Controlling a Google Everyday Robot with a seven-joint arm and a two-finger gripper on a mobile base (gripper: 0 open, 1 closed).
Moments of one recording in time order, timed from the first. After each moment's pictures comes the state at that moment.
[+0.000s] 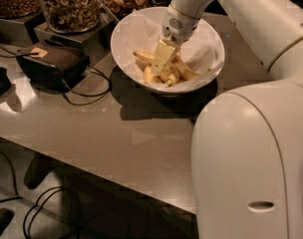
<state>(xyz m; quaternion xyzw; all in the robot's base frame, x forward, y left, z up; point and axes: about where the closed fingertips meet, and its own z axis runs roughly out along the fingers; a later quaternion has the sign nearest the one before) 0.652 -0.050 0.878 -0.51 0.85 0.15 0.08</state>
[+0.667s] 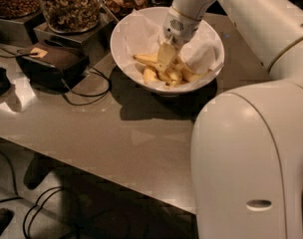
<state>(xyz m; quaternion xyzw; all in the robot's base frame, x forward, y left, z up) 0.652 -0.050 0.875 -0.51 0.85 0.16 0.07</state>
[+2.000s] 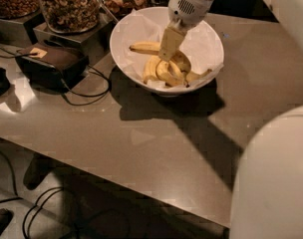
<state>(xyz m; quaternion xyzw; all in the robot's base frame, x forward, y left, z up) 0.615 -0.059 0.943 -0.54 0.82 0.11 0.14</state>
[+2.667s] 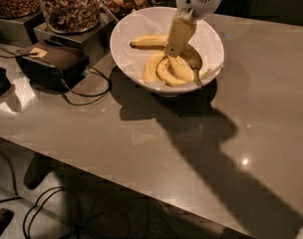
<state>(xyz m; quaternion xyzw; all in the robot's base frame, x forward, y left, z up) 0.570 -0.063 0.987 -0.59 0.79 0.08 0.17</state>
